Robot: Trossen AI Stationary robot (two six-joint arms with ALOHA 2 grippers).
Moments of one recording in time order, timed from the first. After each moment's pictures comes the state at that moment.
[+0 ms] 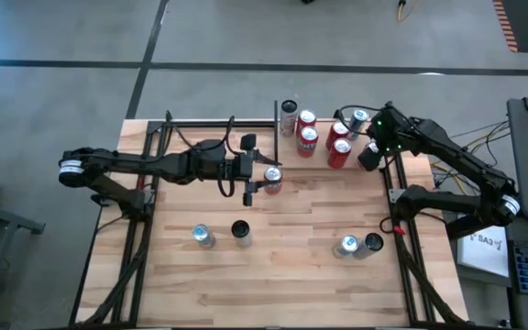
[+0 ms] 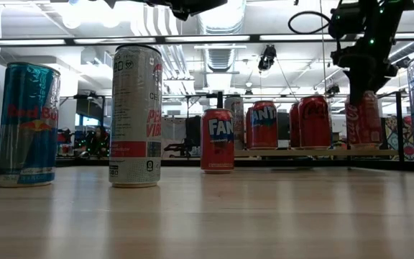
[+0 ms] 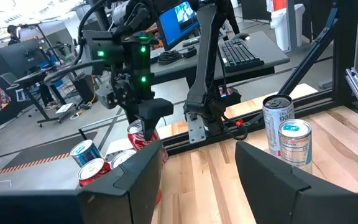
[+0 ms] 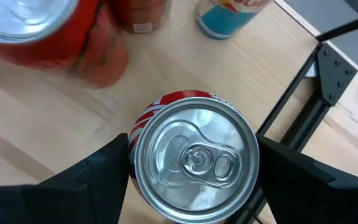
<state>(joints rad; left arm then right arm) 0.07 1.42 1.05 0.27 0.06 0.33 -0.84 0.97 0.93 -1.12 0.11 0.03</state>
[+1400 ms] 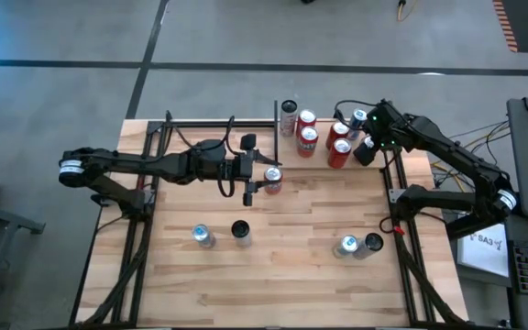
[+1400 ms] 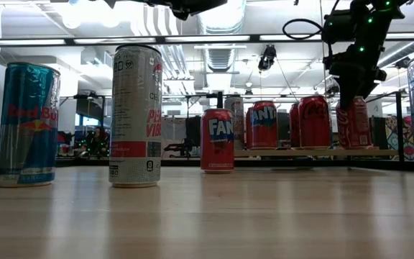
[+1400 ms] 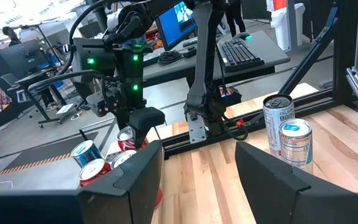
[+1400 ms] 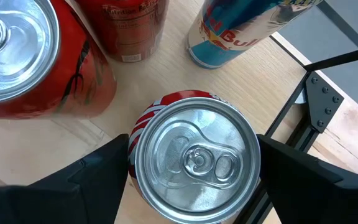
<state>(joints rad) 0.07 1.42 1.05 0.27 0.06 0.34 -0.86 1.04 0.92 -1.01 0.13 -0.02</state>
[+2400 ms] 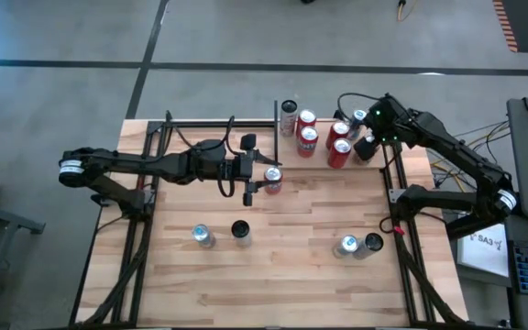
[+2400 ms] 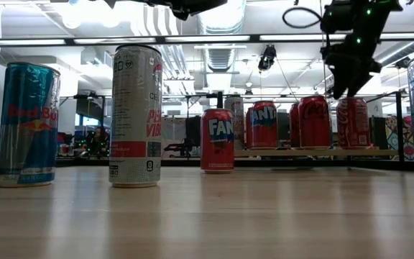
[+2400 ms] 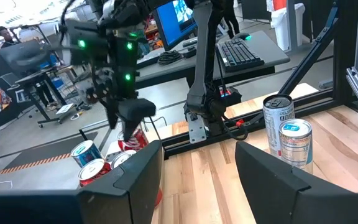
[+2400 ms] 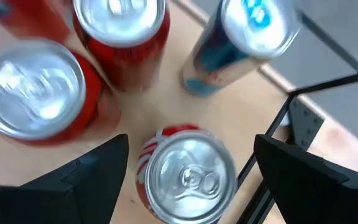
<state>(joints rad) 0.07 1.42 1.05 0.27 0.06 0.34 -0.86 1.04 1.01 -1.02 0.13 -0.03</state>
